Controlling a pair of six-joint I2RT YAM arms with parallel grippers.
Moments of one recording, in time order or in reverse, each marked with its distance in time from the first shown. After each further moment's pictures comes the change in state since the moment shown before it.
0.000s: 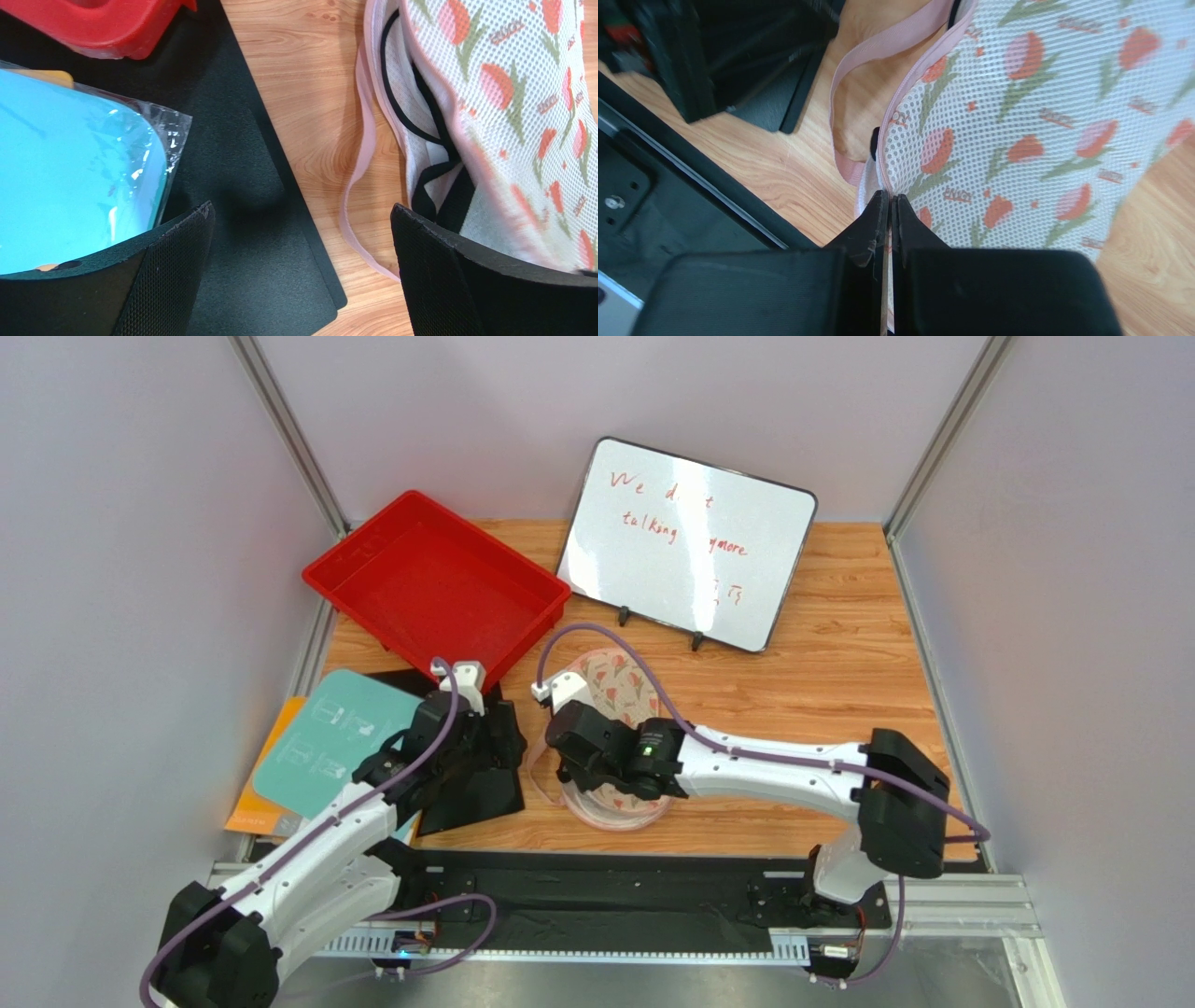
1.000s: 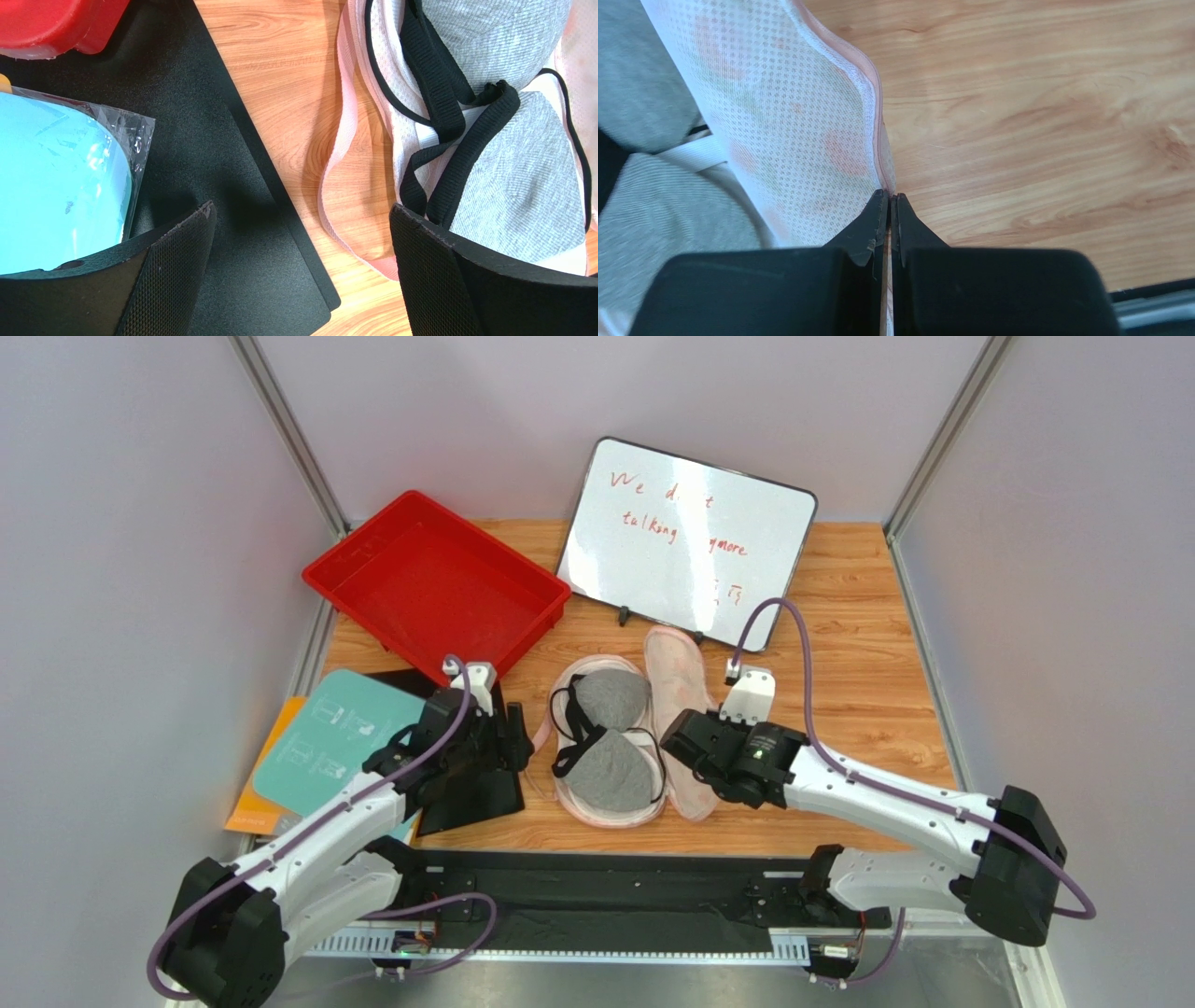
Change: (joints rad) left arm 0.000 0.093 0.000 0.053 0.073 0.016; right arm -0.207 -0.463 -0.343 -0.399 0.454 0.616
